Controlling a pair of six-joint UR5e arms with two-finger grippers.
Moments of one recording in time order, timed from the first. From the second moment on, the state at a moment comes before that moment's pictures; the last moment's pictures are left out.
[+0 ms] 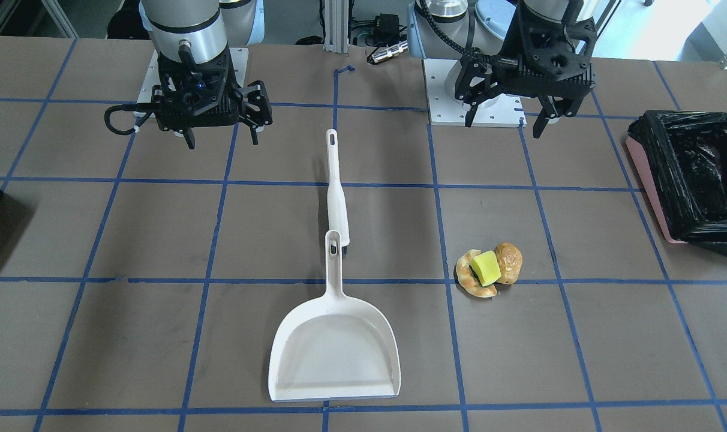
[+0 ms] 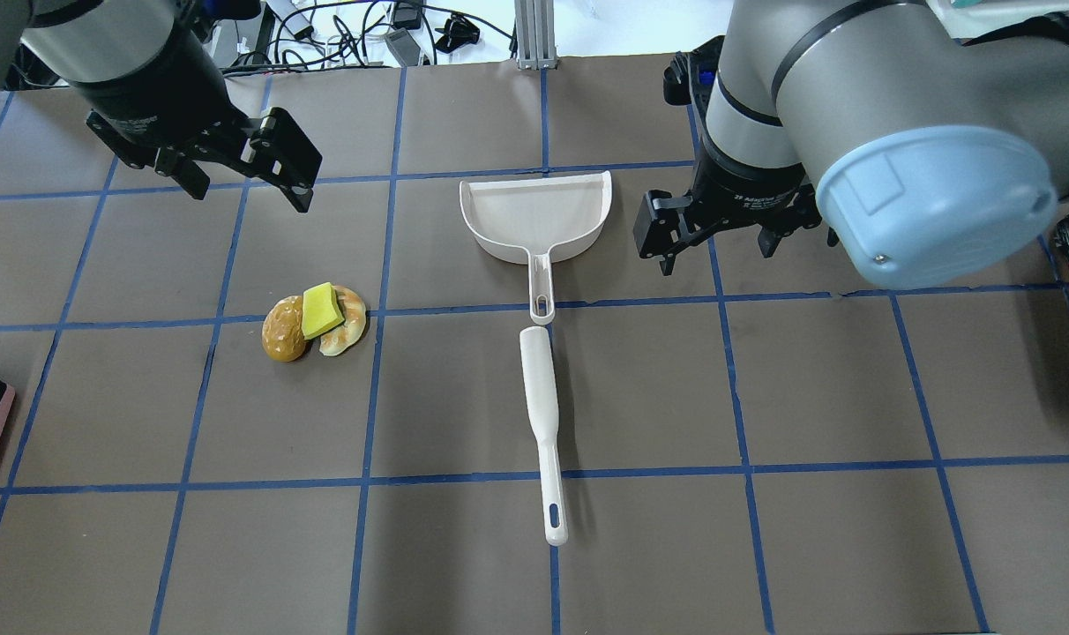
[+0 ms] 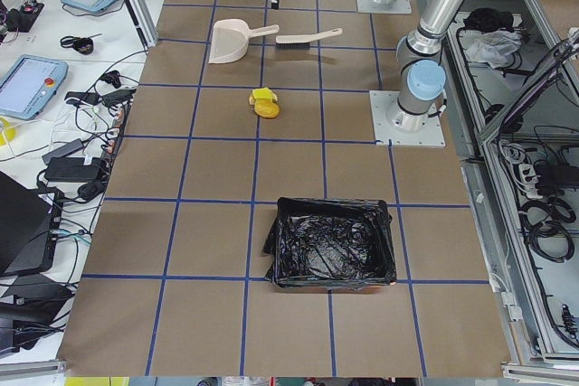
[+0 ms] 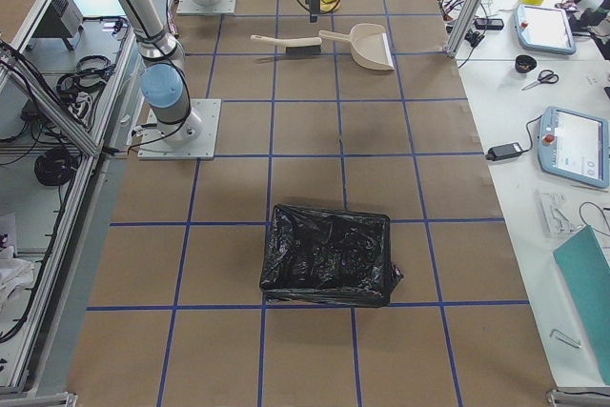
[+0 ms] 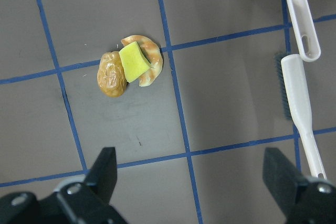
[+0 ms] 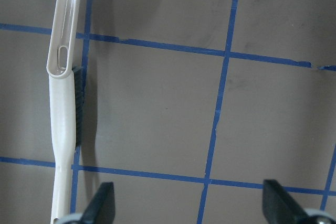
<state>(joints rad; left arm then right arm) -1.60 -1.51 -1.52 -1.62 1.58 0.16 1.76 -1.60 1.67 -1.65 -1.60 0.06</state>
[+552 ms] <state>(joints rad) -1.59 -1.51 -1.53 -1.62 1.57 0.16 1.76 -1.60 1.67 -1.65 -1.60 0.06</state>
